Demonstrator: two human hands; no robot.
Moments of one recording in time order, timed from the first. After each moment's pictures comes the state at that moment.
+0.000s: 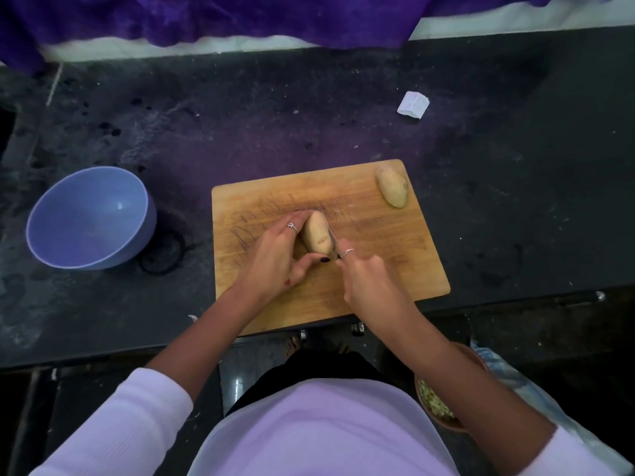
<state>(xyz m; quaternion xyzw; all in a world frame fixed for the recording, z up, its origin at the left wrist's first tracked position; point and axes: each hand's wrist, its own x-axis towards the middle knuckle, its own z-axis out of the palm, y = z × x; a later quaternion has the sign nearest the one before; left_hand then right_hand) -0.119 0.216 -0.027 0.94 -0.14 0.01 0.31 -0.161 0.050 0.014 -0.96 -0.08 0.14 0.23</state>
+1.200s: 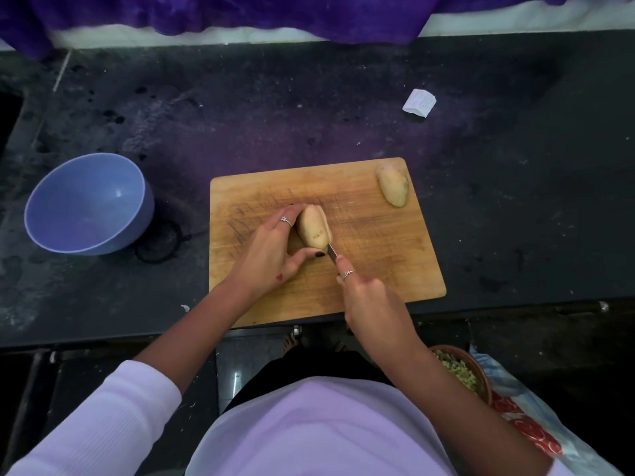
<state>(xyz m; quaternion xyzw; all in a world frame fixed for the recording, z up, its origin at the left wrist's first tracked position) -0.121 0.214 -0.027 0.95 -0.11 0.00 0.31 -0.186 0.037 -0.004 -0.97 -0.12 0.10 0.18</state>
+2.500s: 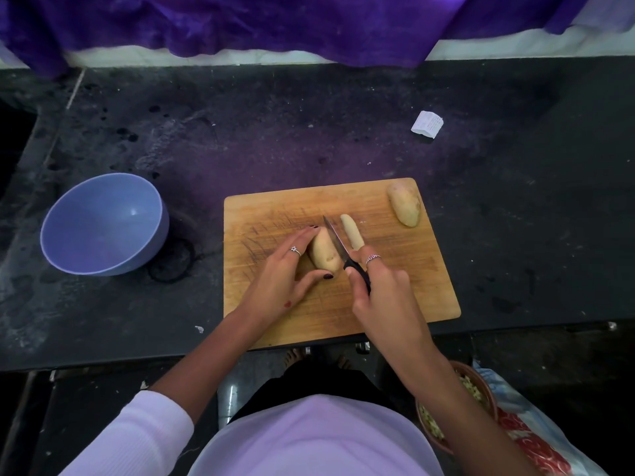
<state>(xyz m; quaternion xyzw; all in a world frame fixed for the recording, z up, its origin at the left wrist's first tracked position) -0.129 0.224 -0.035 0.92 -0.13 -0.02 0.36 -0.162 0.059 0.041 -0.93 -0.02 0.07 0.36</state>
